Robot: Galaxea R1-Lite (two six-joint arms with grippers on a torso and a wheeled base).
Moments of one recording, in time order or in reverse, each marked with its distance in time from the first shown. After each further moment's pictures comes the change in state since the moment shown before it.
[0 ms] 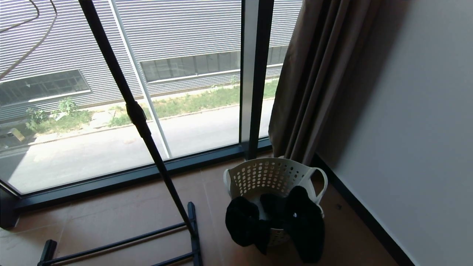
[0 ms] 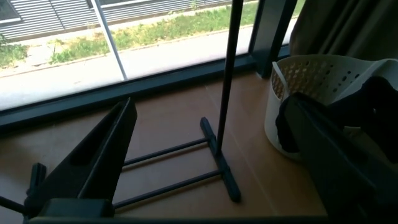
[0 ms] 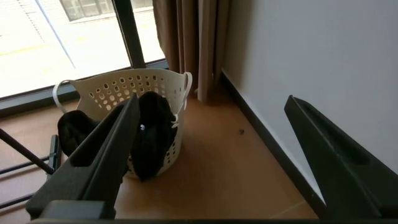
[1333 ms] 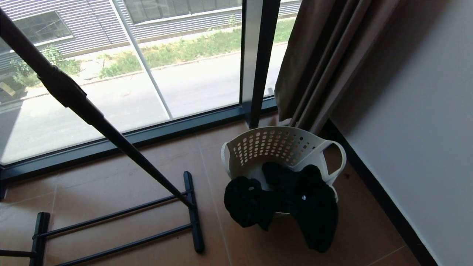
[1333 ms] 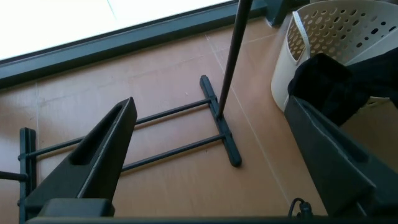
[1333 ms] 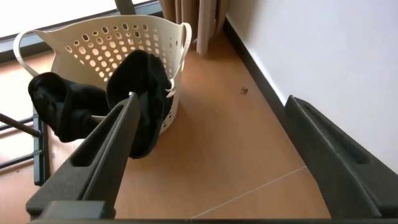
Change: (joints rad) left arm 0.000 0.000 0.000 0.000 -0.002 0.001; right arm 0.000 0.001 0.000 0.000 0.001 -0.003
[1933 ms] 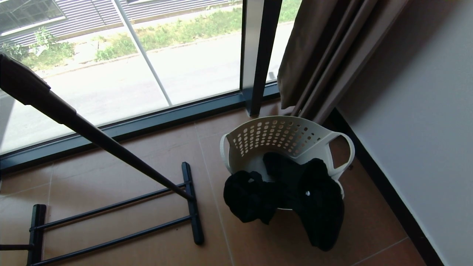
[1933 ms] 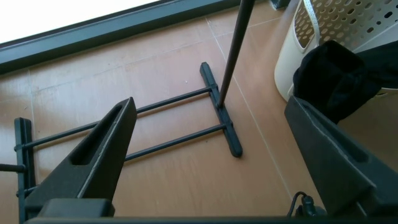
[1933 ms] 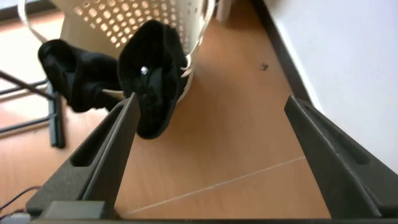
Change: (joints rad) left arm 0.000 0.000 0.000 0.000 0.000 0.002; right arm 0.041 0.143 -0.073 0.021 0.046 -0.016
